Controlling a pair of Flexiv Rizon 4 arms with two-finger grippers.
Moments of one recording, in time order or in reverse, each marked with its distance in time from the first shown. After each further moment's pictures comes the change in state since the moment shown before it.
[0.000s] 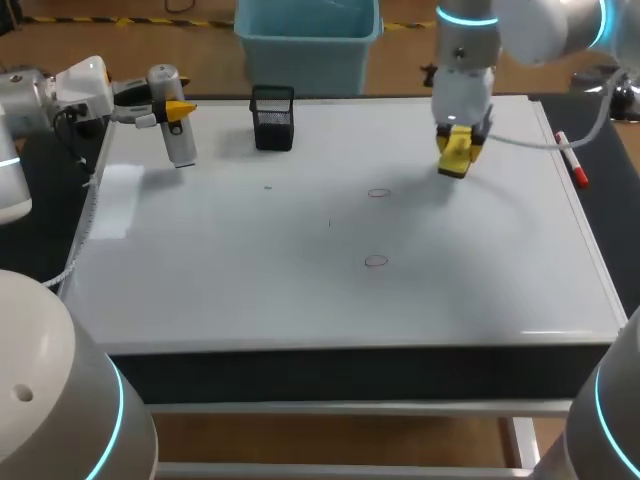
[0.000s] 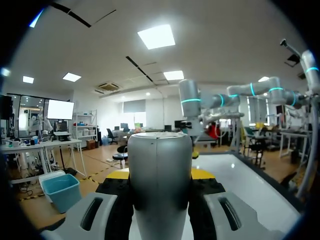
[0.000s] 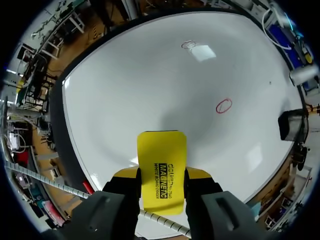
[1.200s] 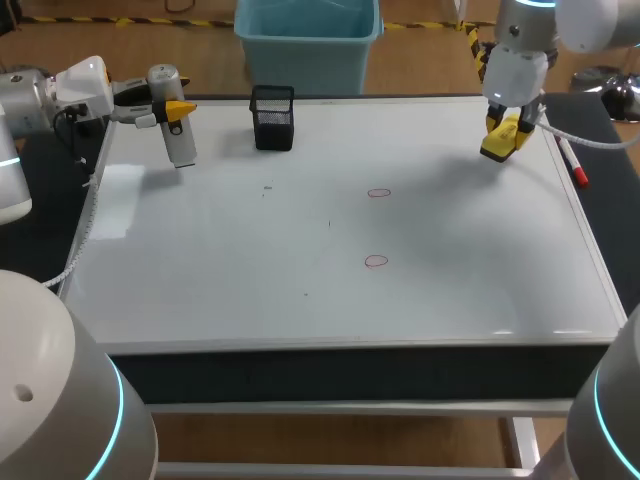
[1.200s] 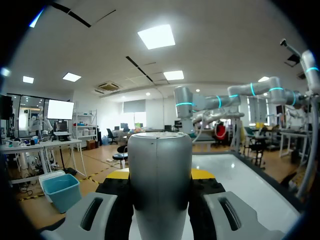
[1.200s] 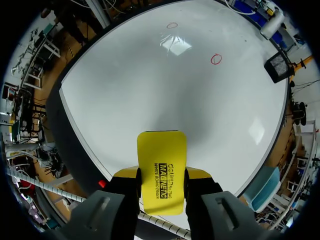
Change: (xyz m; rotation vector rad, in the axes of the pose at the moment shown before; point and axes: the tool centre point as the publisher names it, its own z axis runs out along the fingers) left arm 0.000 0.000 0.000 0.000 0.000 0.000; right arm 0.055 -0.070 0.002 -0.039 -0.053 0.259
